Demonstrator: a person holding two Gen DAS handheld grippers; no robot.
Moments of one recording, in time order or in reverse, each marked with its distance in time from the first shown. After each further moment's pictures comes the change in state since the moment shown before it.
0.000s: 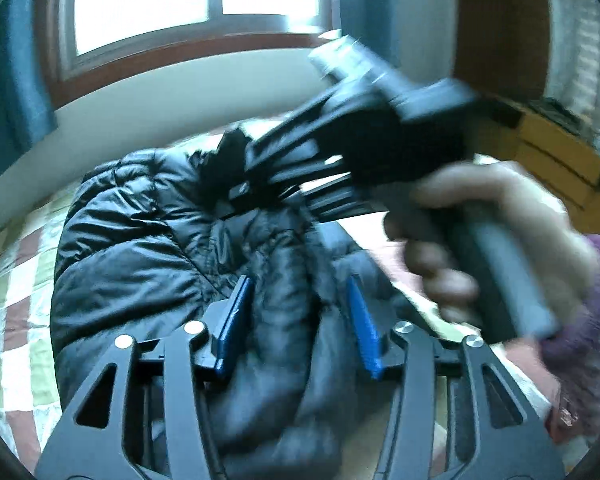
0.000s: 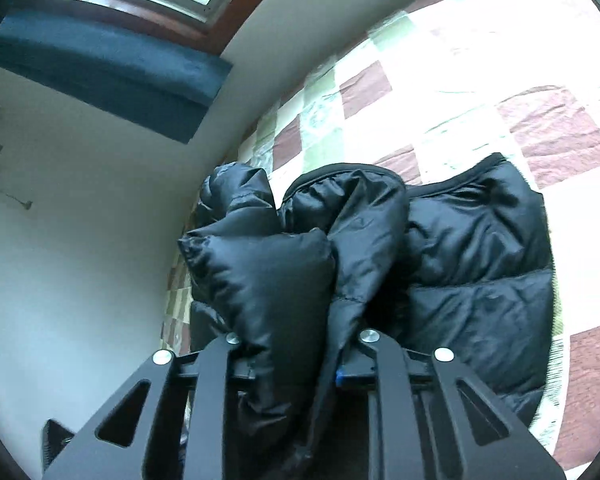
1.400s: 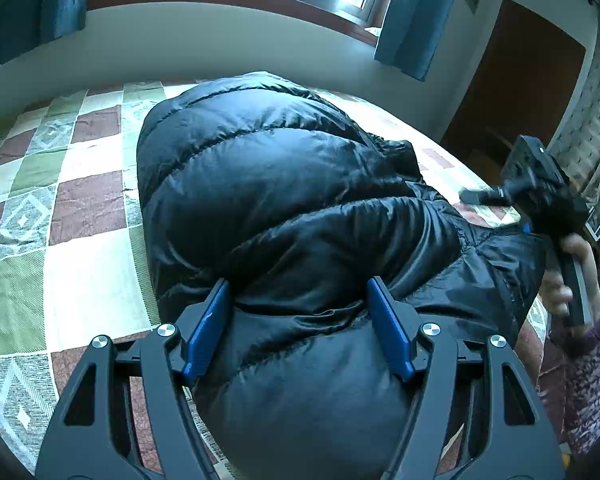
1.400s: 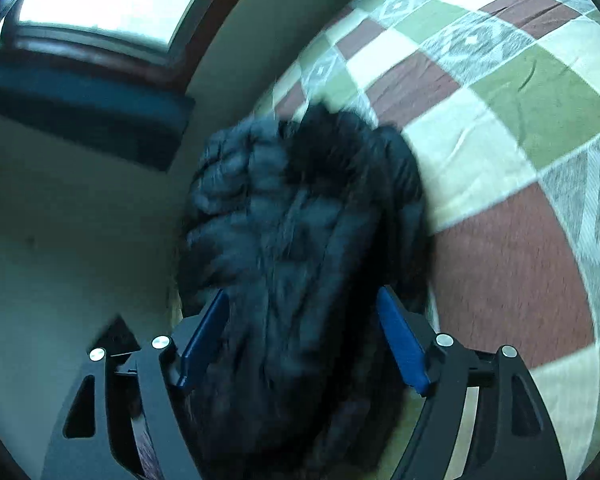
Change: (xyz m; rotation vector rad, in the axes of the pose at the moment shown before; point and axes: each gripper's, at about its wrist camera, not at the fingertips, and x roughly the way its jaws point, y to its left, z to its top) left arm 0.023 0.121 -0.045 -0.255 0.061 -0.112; right arm -0.087 -0.073 -0.081 0.104 -0.033 -0.048
